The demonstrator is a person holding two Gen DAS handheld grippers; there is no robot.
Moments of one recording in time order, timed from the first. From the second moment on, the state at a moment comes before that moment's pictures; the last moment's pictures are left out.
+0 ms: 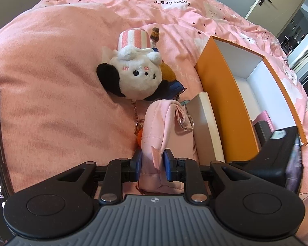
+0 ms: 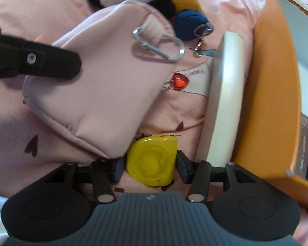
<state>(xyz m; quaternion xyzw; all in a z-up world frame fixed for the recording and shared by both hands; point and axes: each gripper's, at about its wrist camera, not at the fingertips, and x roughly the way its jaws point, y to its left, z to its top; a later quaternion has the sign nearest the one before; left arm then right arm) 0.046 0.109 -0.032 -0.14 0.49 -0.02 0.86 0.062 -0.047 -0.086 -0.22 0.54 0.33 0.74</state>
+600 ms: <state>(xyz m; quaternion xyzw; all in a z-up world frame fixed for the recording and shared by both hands) 0.061 0.093 -0.026 -0.18 0.52 -0.07 0.84 0.073 -0.102 -0.022 -0.11 0.55 0.35 0.75</state>
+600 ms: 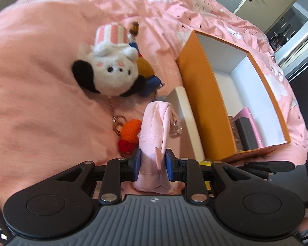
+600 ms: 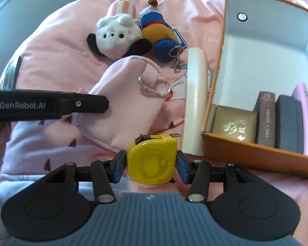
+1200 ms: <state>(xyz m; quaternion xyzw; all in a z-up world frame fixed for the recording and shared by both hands) 0.098 0.065 -0.053 -0.19 0.54 -0.08 0.82 0.091 -0.131 -0.026 -0.12 0.54 0.34 0.76</state>
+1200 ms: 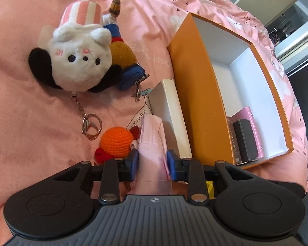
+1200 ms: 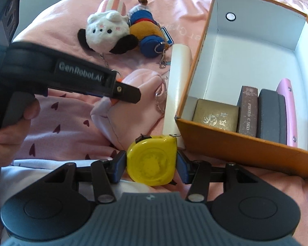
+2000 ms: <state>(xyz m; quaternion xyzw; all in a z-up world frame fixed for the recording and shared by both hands) 0.057 0.018 0.086 -0.13 0.36 -0.11 0.92 0.079 -0.184 0.087 -0.11 0.36 0.37 0.85</state>
